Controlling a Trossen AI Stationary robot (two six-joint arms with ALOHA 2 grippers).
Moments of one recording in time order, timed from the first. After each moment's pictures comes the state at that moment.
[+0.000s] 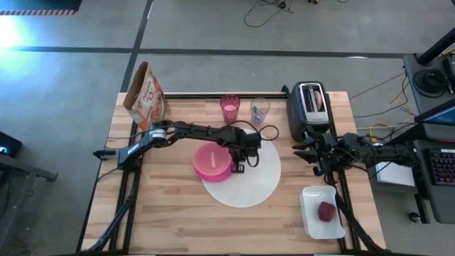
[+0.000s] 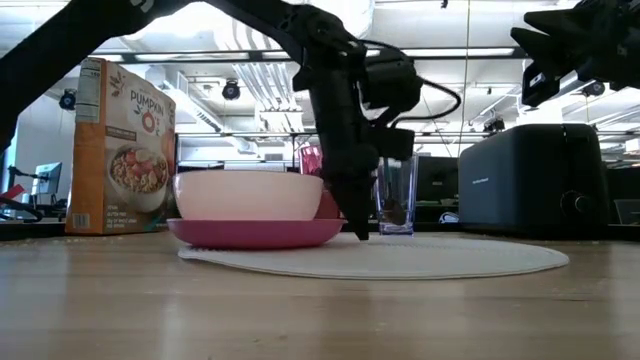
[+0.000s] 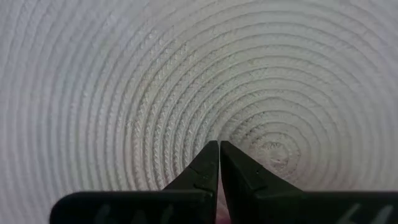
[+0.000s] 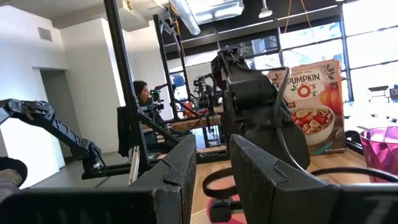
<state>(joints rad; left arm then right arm) 0.08 2.31 1.86 -0.85 0.02 0.15 -0.02 0.13 0.01 0.37 -0.13 0.21</state>
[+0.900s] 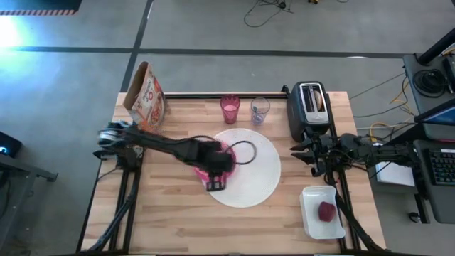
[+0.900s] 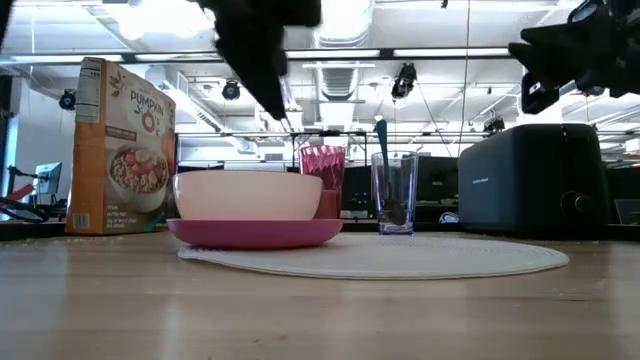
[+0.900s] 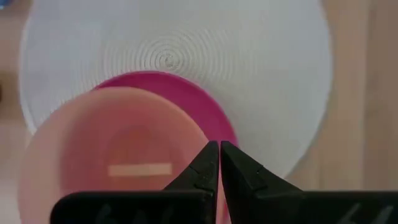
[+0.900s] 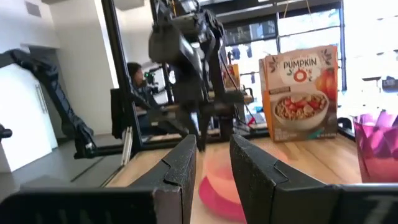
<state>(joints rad) -0.19 1.74 1.44 -0.85 -0.14 -0.21 -0.02 0.13 0.01 0.29 -0.13 0.17</state>
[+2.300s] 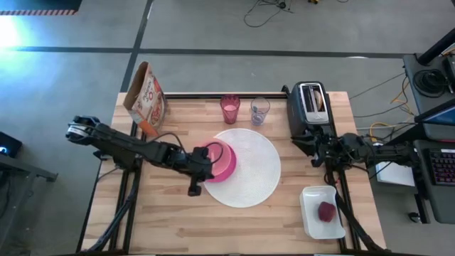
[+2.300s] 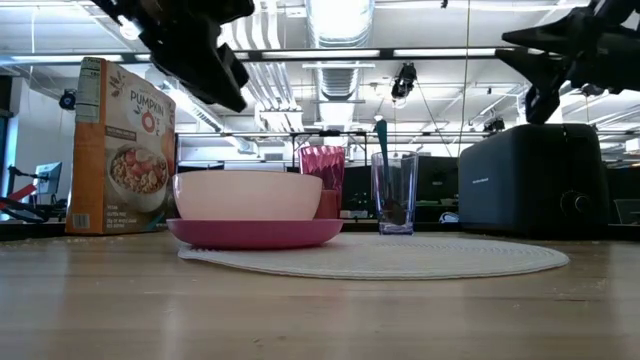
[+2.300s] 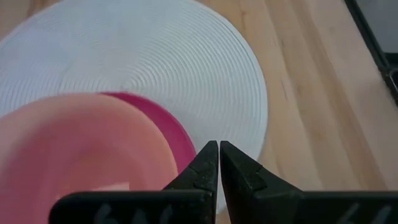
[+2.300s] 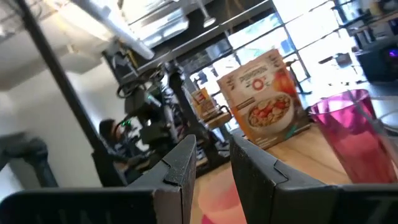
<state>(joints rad) -0.23 1.39 0.91 -0.32 -0.03 -0.14 -0.02 0.14 0.01 0.38 0.10 0.46</state>
